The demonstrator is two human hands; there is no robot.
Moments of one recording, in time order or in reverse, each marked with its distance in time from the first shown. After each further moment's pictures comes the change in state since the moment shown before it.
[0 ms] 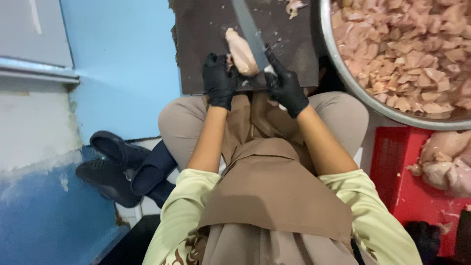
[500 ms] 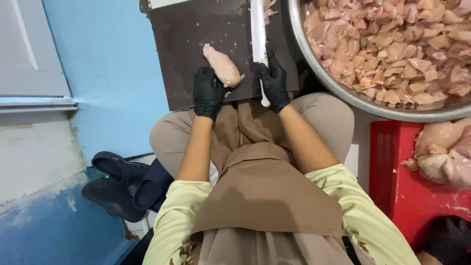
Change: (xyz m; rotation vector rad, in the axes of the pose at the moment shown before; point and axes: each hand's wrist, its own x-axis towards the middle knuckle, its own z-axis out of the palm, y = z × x) left_hand 0.006 0.014 0.011 -0.038 -0.272 0.030; right_hand 0.037 0.059 0.001 0.494 0.336 -0.183
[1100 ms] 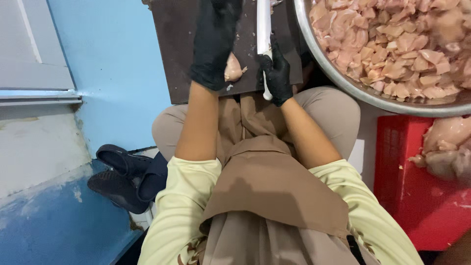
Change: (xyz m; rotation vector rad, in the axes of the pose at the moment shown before) left_hand 0.095 0.097 -0.042 -0.227 0.085 0.280; right_hand -0.006 0.004 -0.002 0.145 0.012 0.204
